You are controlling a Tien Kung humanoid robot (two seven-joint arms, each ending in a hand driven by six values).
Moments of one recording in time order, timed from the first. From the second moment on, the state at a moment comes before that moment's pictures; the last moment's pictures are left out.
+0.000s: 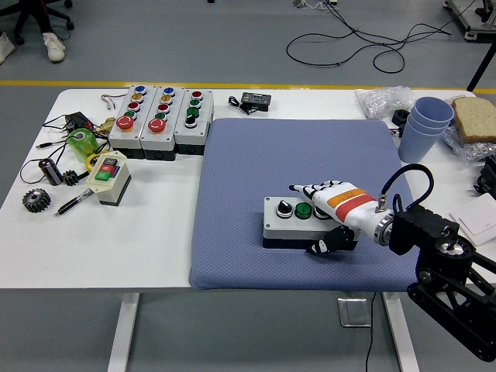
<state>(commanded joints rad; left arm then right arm) -0.04 0.00 -1.00 -0.18 1.51 0.21 0.14 0.50 -0.32 0.79 1.40 -2.15 0.12 -0.10</state>
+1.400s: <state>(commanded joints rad) -0.04 0.00 -1.01 -0.18 1.53 0.21 0.14 0.23 -0.48 1.02 1.64 -2.05 -0.08 -0.06</state>
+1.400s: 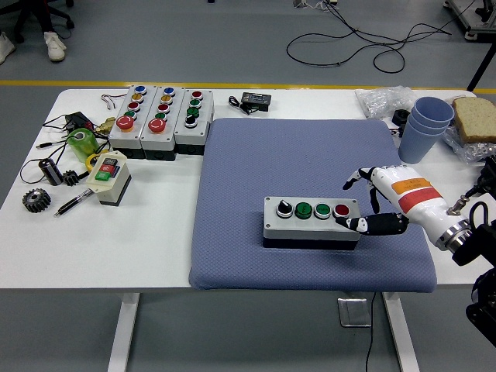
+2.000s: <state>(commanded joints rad) -0.03 0.00 -1.02 -0.18 1.55 0.21 0.14 0.19 -0.48 1.02 1.64 -2.05 -0.06 -0.07</state>
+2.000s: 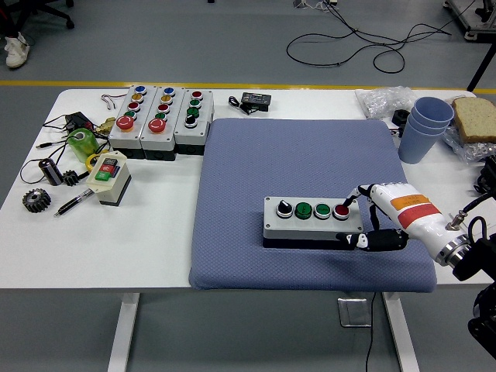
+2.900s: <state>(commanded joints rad) -0.04 0.00 -1.01 -0.18 1.54 0.21 0.14 0.21 -0.47 1.01 1.66 -2.05 -0.06 -0.09</state>
